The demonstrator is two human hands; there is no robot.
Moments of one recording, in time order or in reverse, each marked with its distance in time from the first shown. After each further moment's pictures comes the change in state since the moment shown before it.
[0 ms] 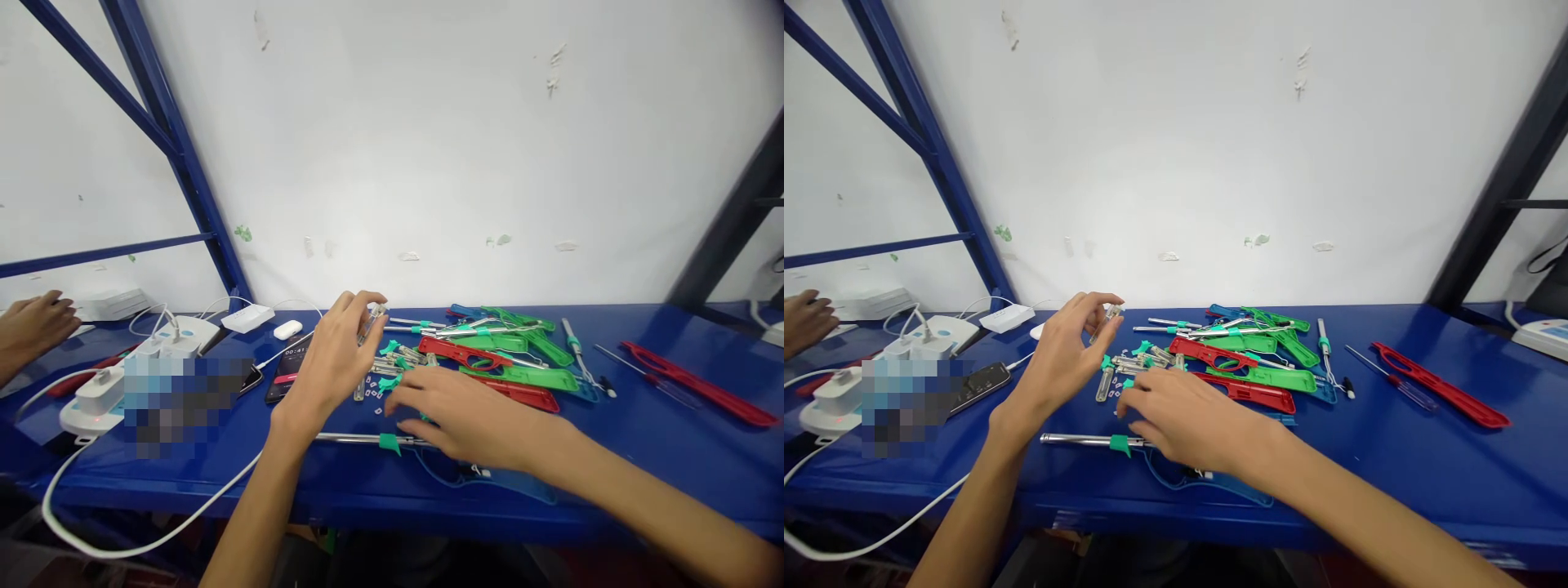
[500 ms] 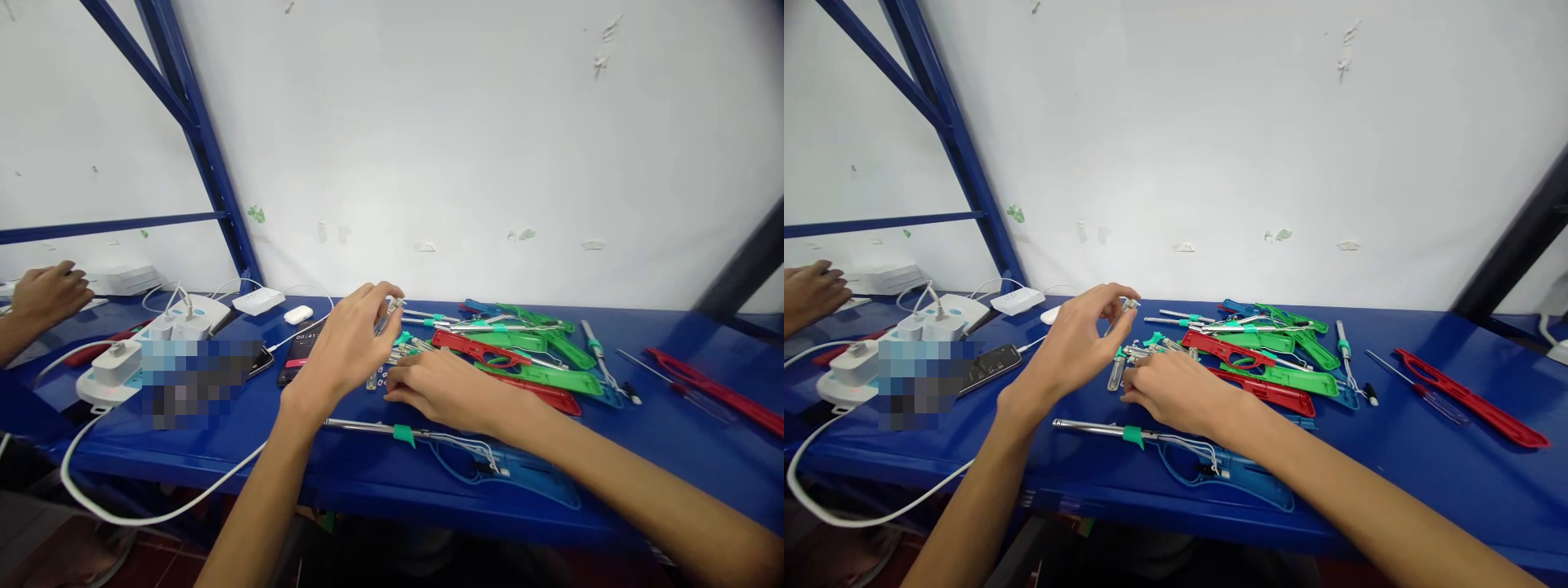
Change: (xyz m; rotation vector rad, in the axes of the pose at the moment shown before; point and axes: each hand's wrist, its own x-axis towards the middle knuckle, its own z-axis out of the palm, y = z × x) left_hand -0.002 -0.008 -0.003 -0.005 -0.045 0.008; right_hand 0.042 0.010 0.014 0.011 -0.059 -0.007
